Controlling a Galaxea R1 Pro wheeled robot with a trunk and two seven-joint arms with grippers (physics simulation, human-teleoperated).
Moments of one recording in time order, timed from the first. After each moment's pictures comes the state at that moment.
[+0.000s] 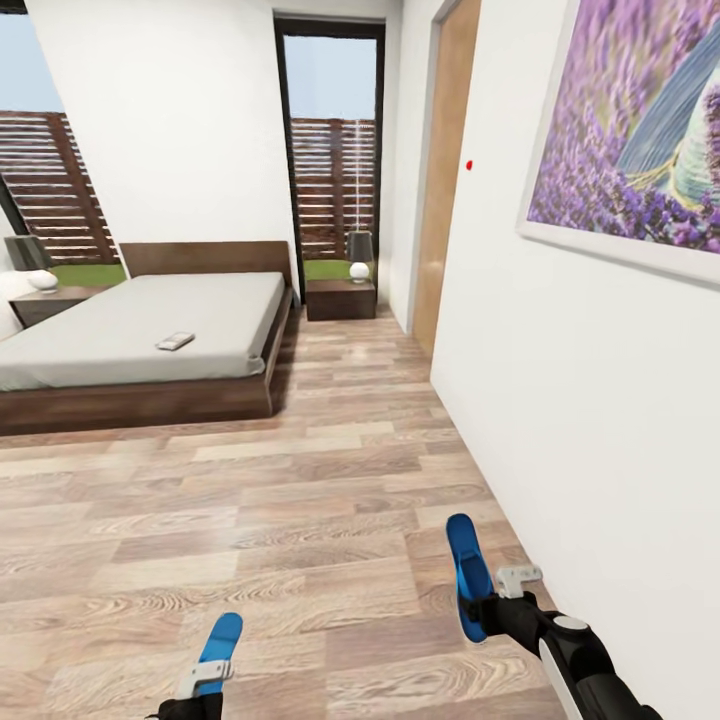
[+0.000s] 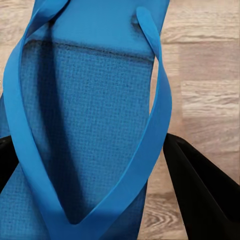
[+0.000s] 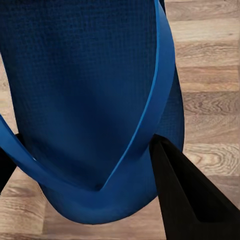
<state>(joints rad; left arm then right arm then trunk) -0.47 0.11 -0.30 -0.09 0.41 -0.08 -0.12 -0.22 -0.09 -0.01 -1.19 0.00 0.54 0.24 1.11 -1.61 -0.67</state>
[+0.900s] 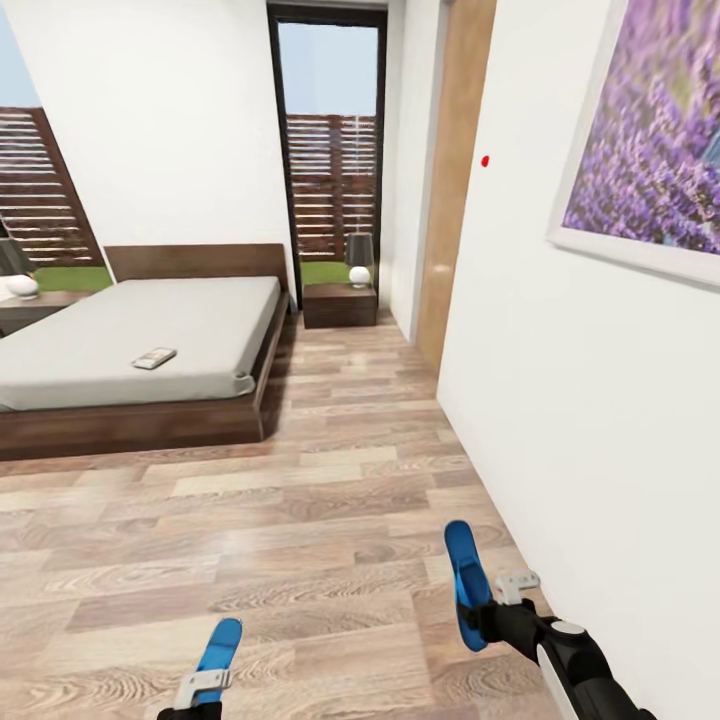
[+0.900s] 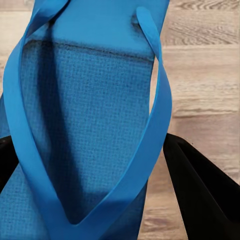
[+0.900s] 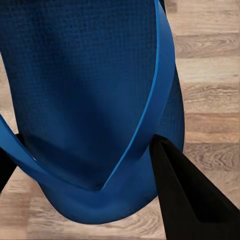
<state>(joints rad) -0.45 0.11 -0.30 -0.09 0.41 -0.11 -0.12 -0.22 -0.08 -0.01 -1.16 0.00 0.54 0.24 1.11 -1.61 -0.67</state>
